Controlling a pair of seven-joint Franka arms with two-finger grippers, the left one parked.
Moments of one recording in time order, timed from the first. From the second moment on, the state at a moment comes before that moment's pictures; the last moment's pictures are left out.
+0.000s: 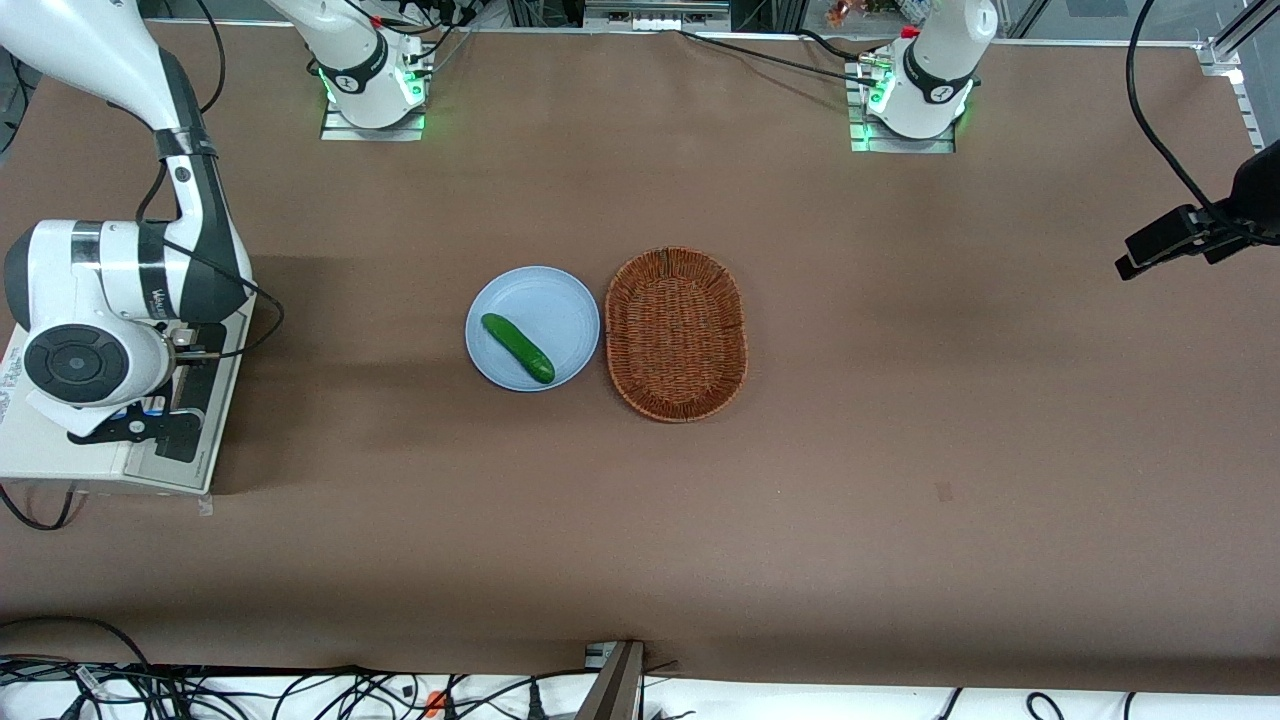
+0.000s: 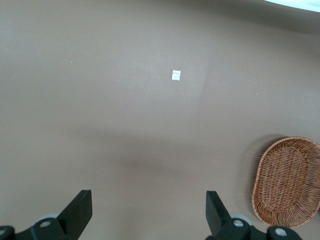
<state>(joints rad) 0.06 0.48 -0.05 -1.55 -0.49 1.70 0.01</state>
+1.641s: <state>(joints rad) 0.07 0.52 -0.04 -1.55 -0.36 1.72 0.04</state>
